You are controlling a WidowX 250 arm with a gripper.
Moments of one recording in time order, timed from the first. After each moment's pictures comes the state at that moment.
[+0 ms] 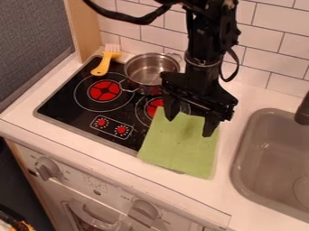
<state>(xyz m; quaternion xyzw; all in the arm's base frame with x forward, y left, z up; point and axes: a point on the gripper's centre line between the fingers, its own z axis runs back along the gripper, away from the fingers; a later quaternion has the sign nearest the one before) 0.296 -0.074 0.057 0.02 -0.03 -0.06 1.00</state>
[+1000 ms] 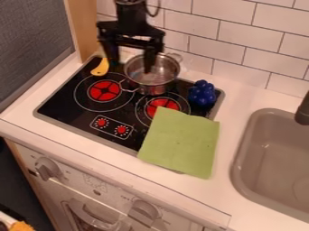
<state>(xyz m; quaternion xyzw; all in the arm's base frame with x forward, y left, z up) 0.349 0.071 0.080 0.02 -0.05 0.11 0.99</state>
